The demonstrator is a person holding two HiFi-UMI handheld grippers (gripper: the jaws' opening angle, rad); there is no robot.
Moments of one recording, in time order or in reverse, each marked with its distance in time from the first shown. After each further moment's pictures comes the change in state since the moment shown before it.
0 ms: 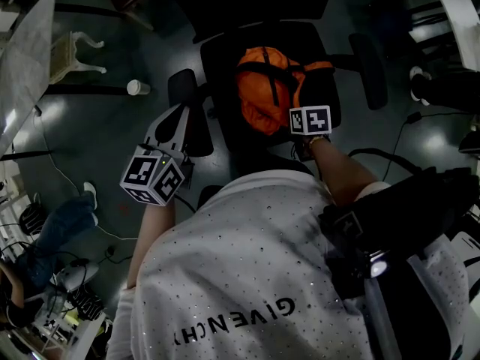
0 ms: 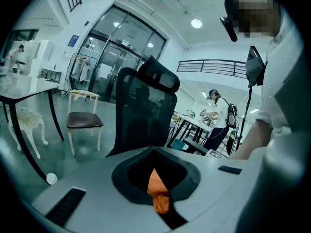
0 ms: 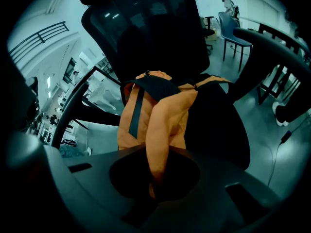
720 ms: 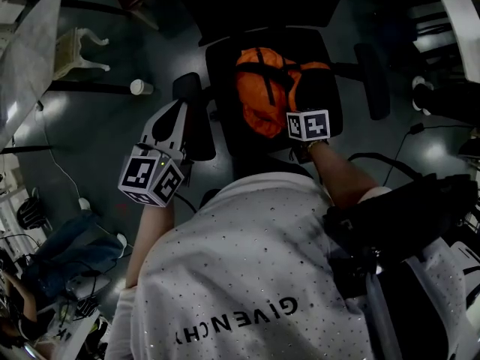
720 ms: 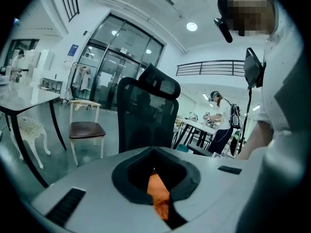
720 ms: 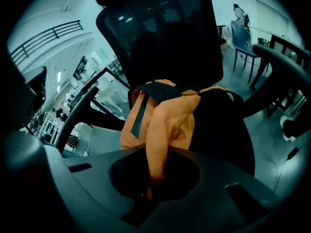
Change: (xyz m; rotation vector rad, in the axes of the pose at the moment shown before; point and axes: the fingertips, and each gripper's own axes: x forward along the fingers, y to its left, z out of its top) left arm 0.000 0.016 0.031 0.050 -0.073 0.037; right arm 0.006 0.030 0.036 -0.104 -0.070 0.052
